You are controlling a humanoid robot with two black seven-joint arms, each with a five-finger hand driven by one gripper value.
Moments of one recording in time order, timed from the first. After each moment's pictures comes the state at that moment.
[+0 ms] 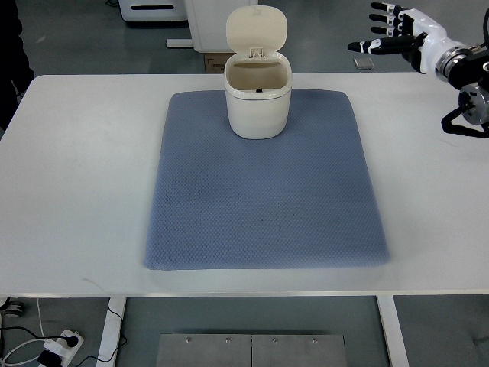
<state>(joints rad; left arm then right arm) -0.02 0.00 -0.11 -0.27 -0.07 0.20 -0.41 1.07 -0.37 0.69 0.78 -0.54 -0.01 -0.04</state>
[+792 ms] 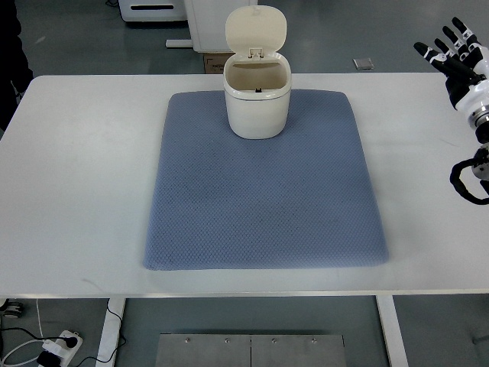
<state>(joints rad) -0.02 0.00 -0.11 -0.27 -0.07 0.20 -0.41 0.77 -0.40 0.84 0.88 -0.25 -0.11 0.35</state>
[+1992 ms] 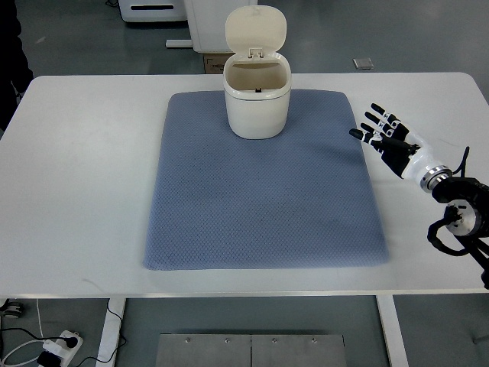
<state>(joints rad) -0.02 0.00 -0.11 -0.27 -0.07 0.20 -0.41 0.65 -0.36 0.72 0.90 -0.26 0.10 0.17</state>
